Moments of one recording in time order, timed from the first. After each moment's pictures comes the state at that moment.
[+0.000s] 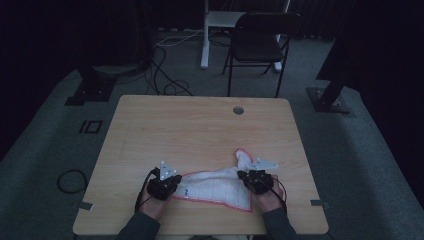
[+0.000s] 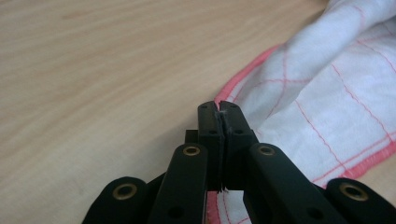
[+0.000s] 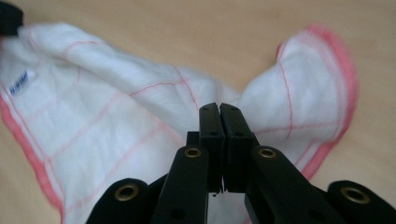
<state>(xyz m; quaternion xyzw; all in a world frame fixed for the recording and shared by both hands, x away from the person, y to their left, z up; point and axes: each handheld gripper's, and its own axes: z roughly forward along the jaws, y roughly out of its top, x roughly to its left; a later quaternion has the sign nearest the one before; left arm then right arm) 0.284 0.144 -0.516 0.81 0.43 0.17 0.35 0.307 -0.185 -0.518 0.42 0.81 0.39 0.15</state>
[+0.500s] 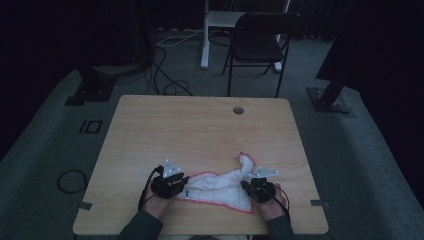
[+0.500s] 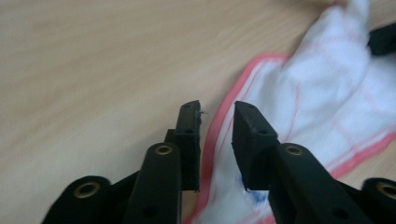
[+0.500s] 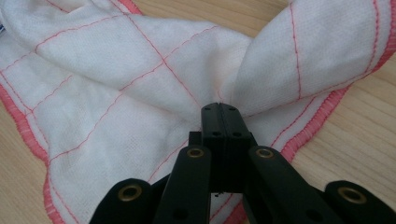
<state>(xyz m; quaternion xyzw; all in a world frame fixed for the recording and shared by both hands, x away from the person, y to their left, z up) 0.294 0.130 -0.500 0.81 0.42 0.16 0.37 0.293 -0.193 -0.537 0.44 0.82 0.35 0.13</state>
